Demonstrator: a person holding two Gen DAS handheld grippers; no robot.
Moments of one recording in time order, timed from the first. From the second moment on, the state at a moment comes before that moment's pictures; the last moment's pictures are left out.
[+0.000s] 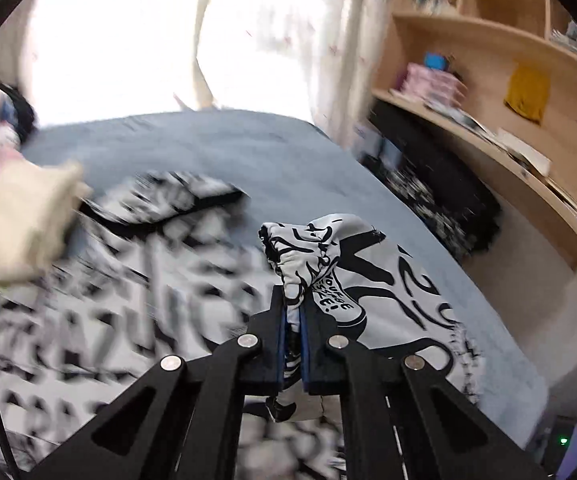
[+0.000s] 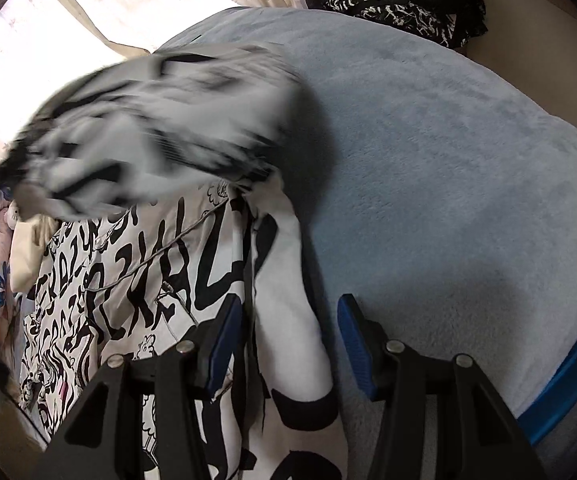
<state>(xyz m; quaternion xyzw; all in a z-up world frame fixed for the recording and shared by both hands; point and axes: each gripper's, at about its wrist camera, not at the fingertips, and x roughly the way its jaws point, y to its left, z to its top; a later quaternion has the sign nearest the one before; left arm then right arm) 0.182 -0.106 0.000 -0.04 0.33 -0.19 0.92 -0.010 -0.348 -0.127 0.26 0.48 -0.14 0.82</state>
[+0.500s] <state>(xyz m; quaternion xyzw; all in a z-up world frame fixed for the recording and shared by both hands) 0.228 0.018 -0.106 -0.03 0.45 -0.05 0.89 0.036 -0.318 -0.118 0.11 0.51 -0.16 0.84</state>
